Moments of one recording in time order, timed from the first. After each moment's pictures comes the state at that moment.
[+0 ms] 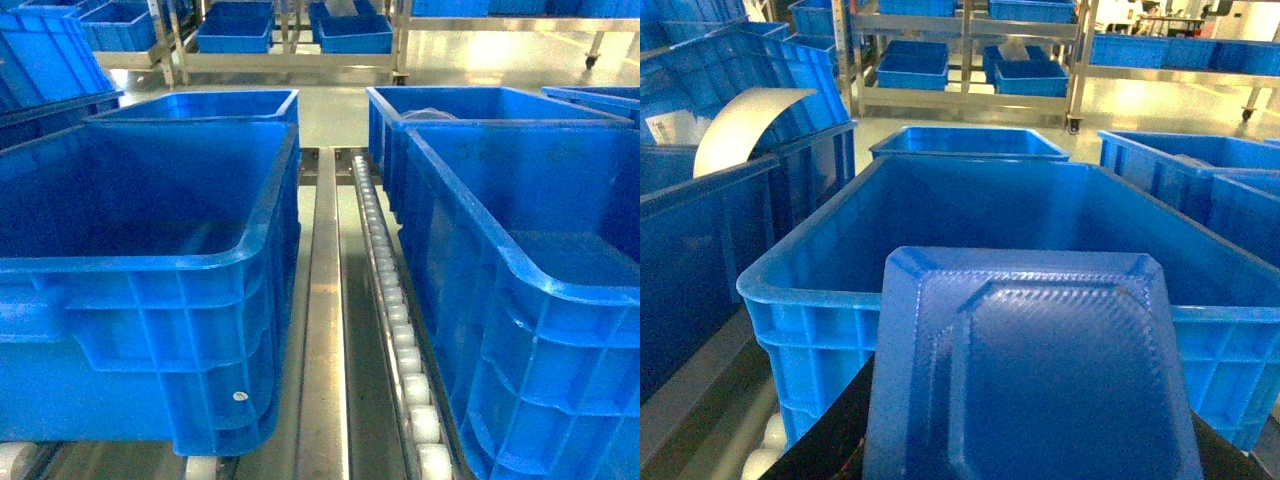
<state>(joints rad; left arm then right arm) 0.00 0.01 0.01 -0.01 0.00 -0.01 0.00 0.01 0.01 -0.01 0.00 0.01</state>
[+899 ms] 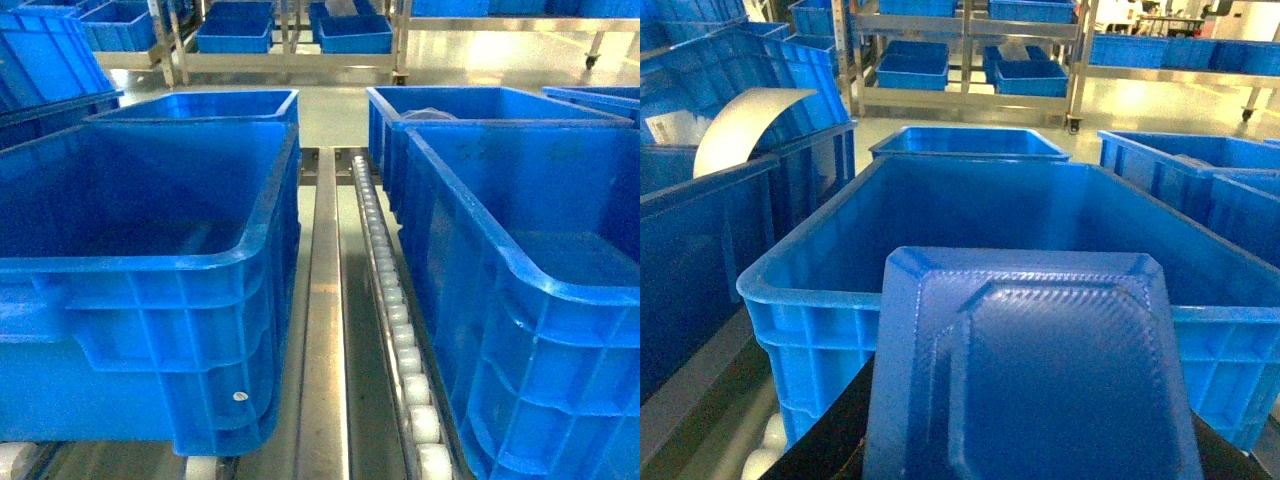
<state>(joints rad) 0.00 0.01 0.01 -0.01 0.00 -0.01 0.00 0.01 0.01 -0.01 0.00 0.01</state>
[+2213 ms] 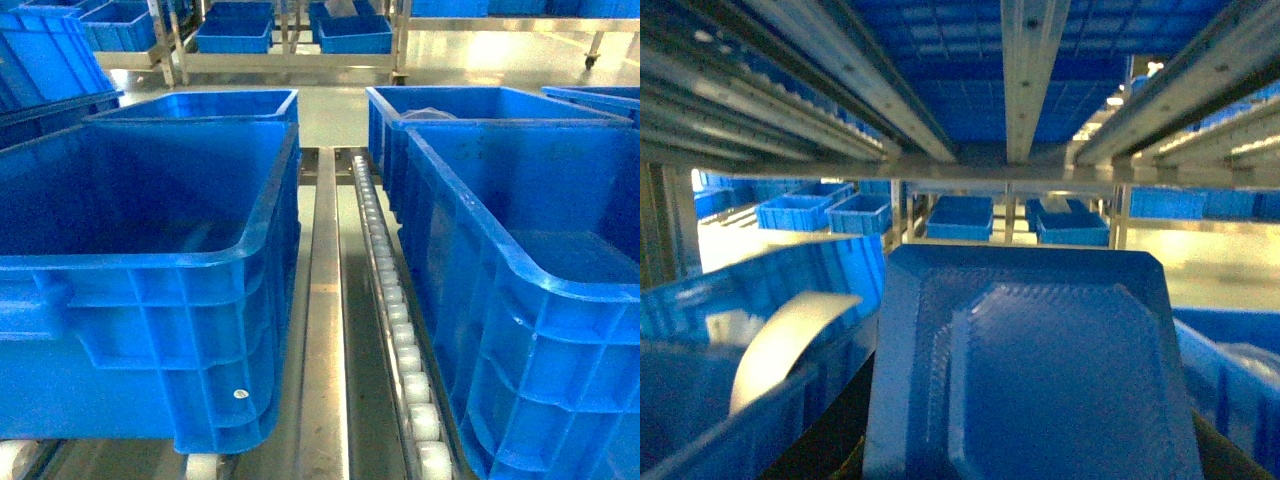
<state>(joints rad) -0.06 1.00 0.31 1.03 -0.16 0.06 0.12 0.85 0.35 0.69 0.17 -0.17</state>
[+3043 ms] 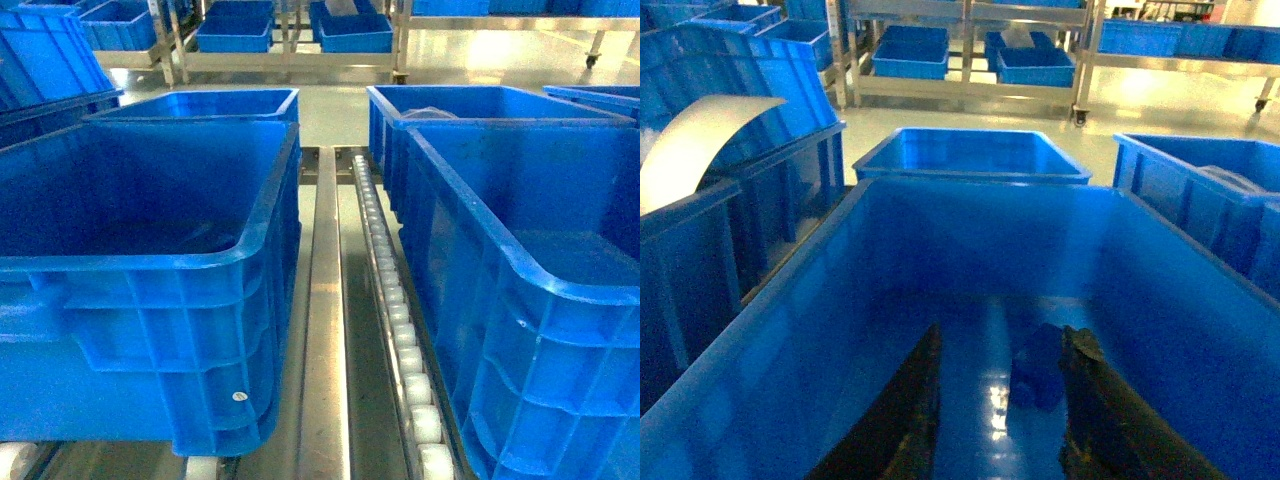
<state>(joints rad) 0.00 1.18 0.23 0.93 0.00 -0.02 0.00 1.15 0.26 0.88 0.00 -0.02</state>
